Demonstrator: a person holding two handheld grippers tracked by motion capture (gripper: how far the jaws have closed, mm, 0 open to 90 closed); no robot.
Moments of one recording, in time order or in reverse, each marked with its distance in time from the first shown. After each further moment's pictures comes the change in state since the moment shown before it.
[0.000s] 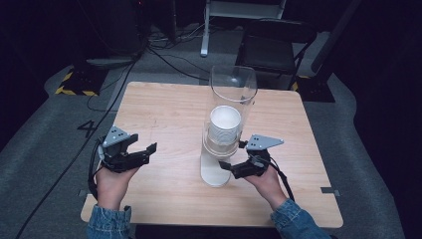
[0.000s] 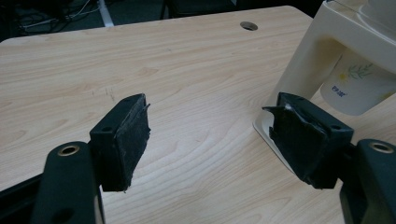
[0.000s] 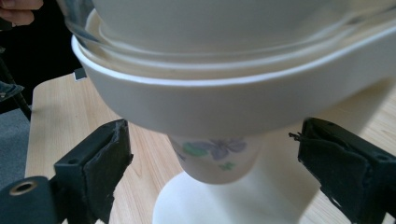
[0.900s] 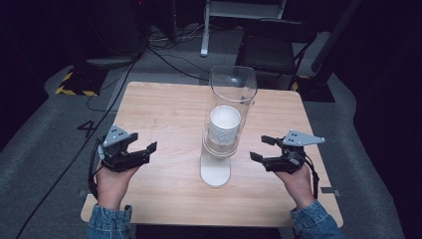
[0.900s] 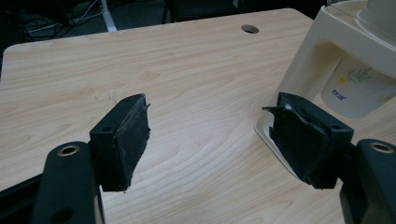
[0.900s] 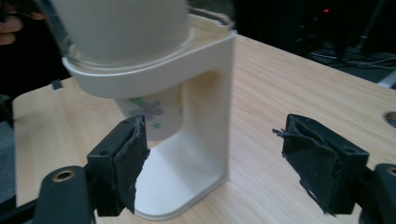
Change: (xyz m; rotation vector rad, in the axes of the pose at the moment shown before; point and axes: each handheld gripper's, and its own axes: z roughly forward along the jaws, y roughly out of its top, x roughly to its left) left arm -0.002 0.003 -0.001 -0.008 0.009 0.011; right arm -0.027 0.001 -0.081 -0.028 -0.106 0.046
